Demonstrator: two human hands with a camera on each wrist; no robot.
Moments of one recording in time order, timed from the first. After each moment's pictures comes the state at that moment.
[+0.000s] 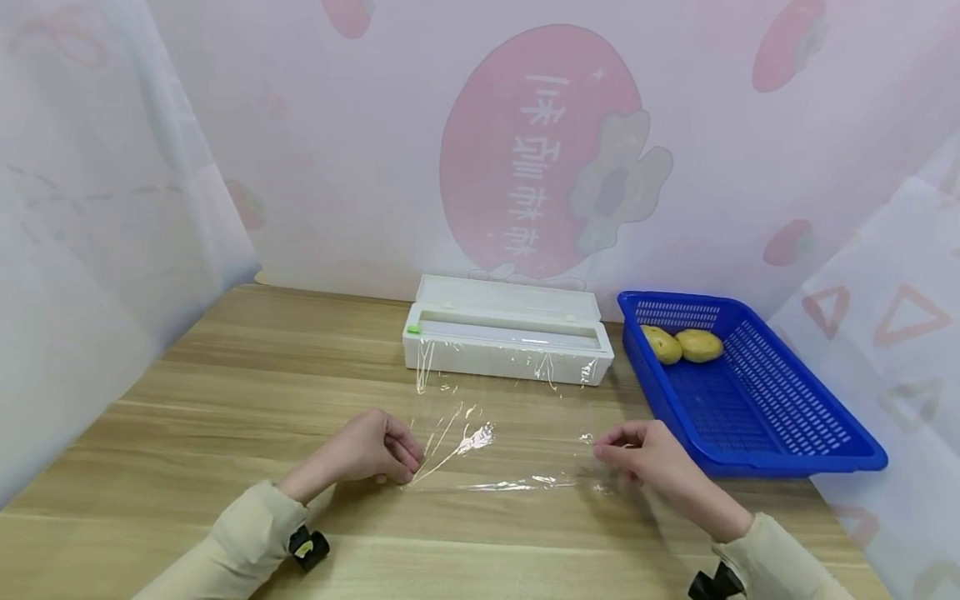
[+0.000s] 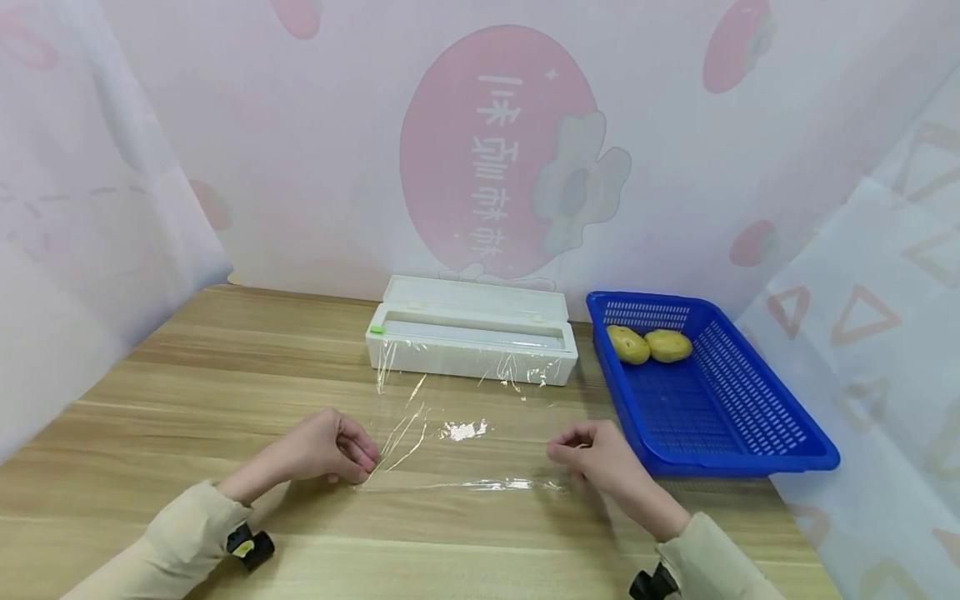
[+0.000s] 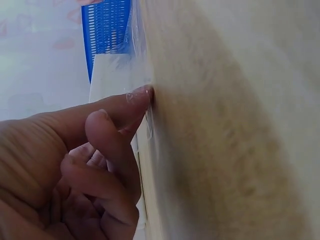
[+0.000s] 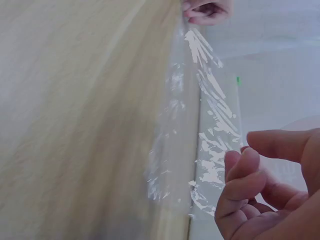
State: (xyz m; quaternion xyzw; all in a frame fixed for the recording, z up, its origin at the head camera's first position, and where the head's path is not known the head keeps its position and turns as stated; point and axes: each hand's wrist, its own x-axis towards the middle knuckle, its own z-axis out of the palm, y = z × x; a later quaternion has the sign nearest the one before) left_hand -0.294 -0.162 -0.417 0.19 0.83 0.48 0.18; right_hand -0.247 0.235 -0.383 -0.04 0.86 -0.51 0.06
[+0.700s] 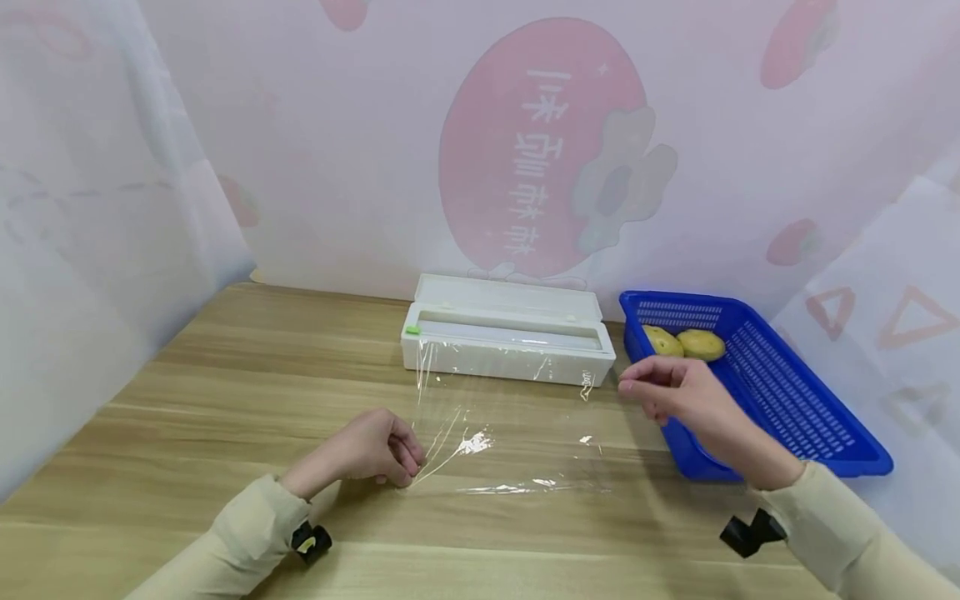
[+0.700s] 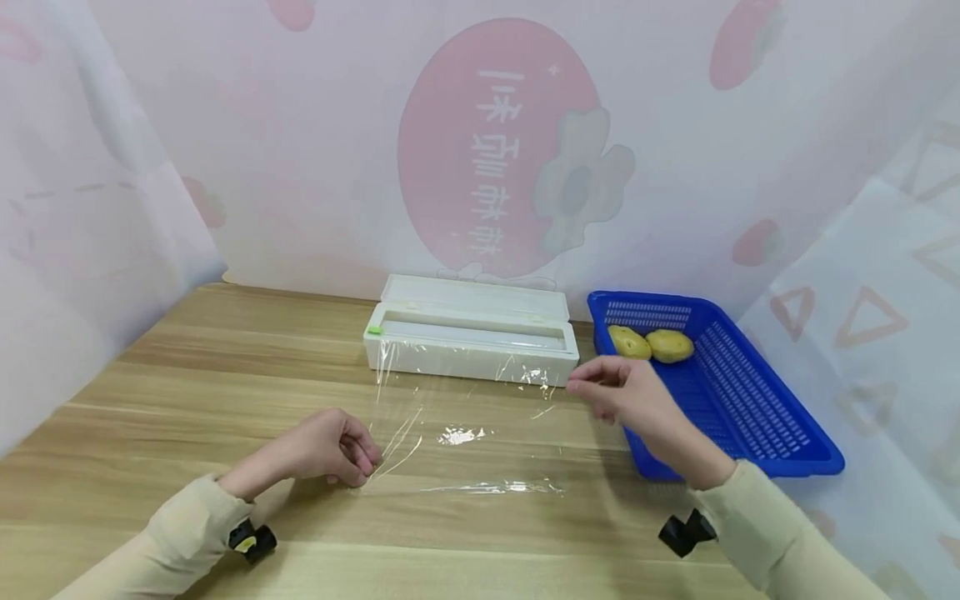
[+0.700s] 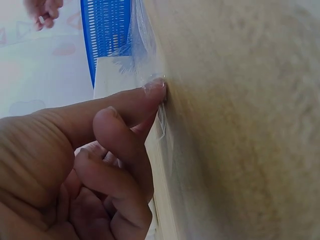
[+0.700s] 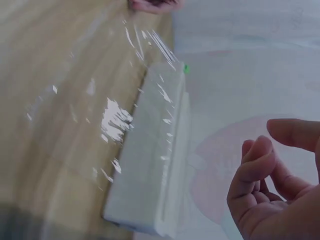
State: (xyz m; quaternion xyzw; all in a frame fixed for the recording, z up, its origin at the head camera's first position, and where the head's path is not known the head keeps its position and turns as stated) left_hand -0.299 -0.158 -0.411 0.20 0.84 0.47 0.20; right_hand -0.268 0.250 -0.304 -0.09 0.83 -0.54 0.03
